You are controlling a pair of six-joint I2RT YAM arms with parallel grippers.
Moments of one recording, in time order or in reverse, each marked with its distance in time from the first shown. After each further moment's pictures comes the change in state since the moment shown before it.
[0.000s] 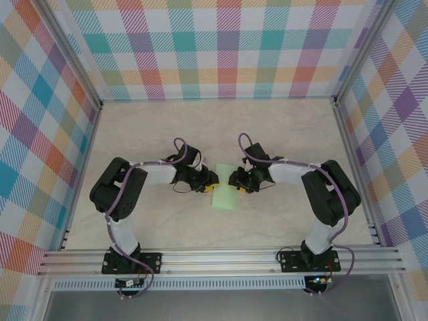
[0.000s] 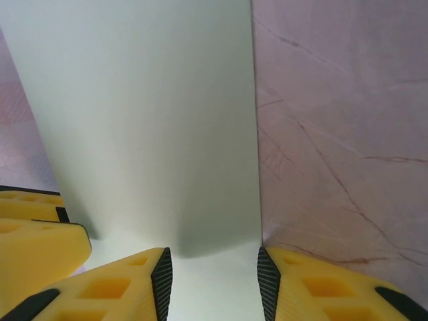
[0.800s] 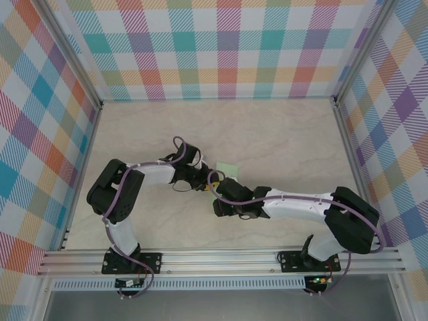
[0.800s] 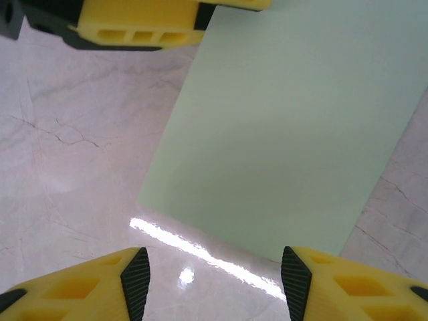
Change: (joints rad) left arm 0.000 -0.033 0.002 -0.001 0.016 -0.006; right arm 0.522 -0.260 -0.118 -0.042 0.558 -0.094
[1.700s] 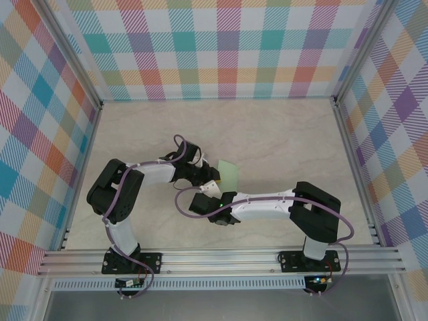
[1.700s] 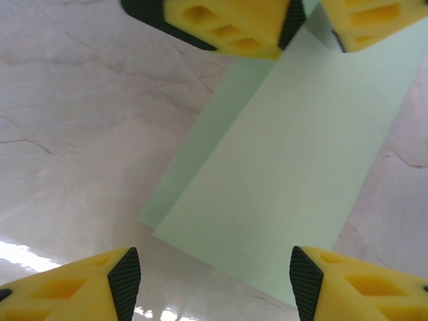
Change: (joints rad) left arm 0.000 0.000 0.020 -0.001 0.011 0.000; right arm 0.180 0.285 0.284 -0.265 0.380 -0.077
